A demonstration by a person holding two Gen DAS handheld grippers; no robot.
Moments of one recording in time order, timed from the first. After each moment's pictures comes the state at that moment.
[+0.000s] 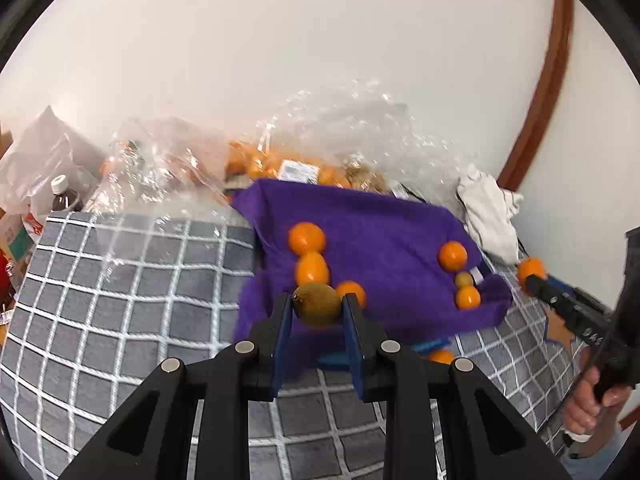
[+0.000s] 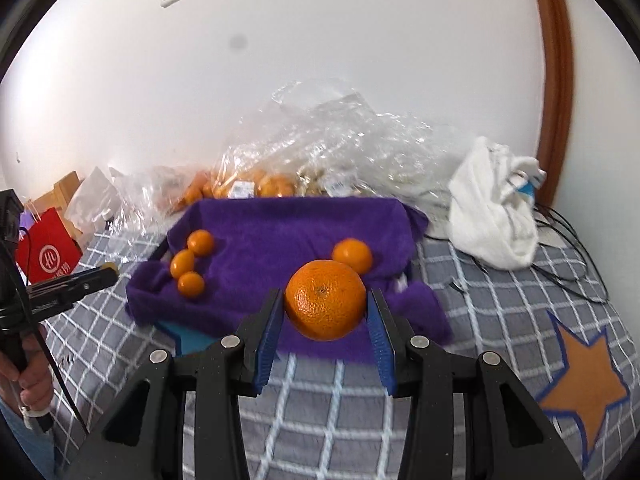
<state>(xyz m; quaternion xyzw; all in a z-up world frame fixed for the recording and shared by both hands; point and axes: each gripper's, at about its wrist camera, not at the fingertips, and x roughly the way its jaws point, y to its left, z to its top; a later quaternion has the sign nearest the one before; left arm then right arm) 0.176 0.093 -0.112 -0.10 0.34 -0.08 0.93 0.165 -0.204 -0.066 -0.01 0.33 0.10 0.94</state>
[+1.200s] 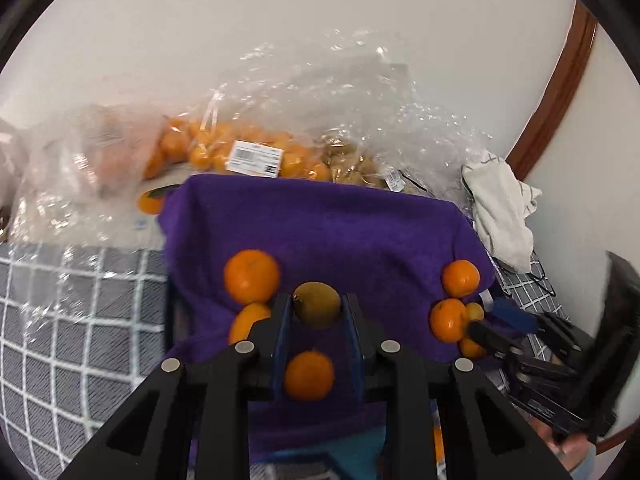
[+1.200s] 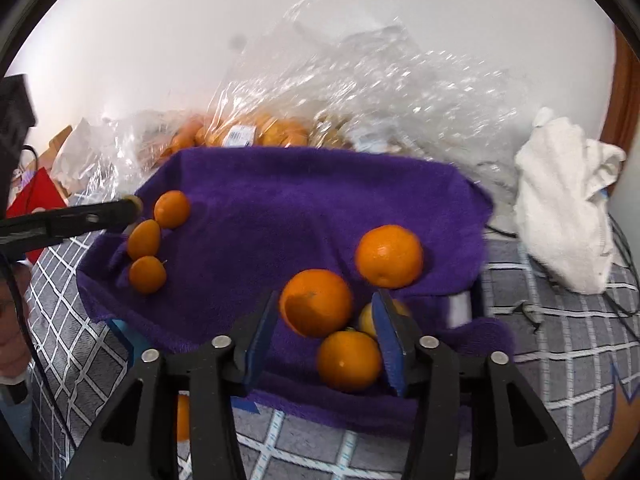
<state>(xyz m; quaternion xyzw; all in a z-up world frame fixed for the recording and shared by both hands) 0.283 0.040 -0.132 -0.09 0.41 -0.11 0.90 0.235 -0.192 -0.114 -0.04 0.40 0.12 0.91</state>
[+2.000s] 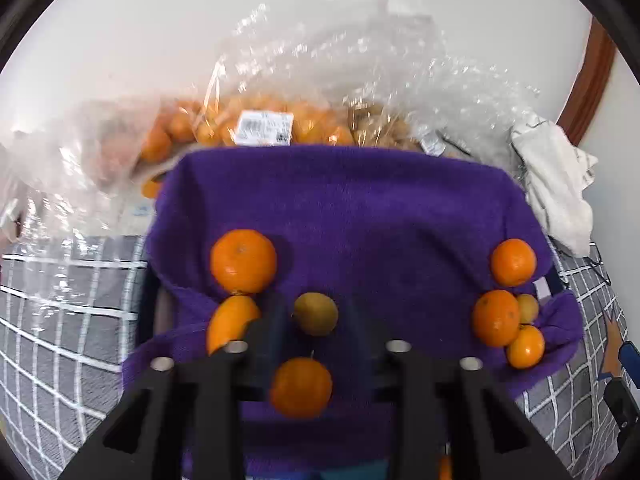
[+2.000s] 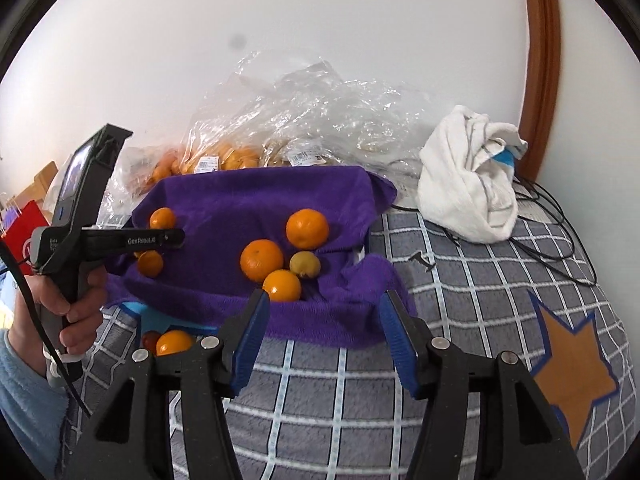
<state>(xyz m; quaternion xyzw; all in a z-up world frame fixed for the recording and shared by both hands) 0.292 0.006 -0.149 -0.03 0.45 -0.03 0.89 0.157 -0.238 -0.078 -0.02 0.37 0.05 0.93</state>
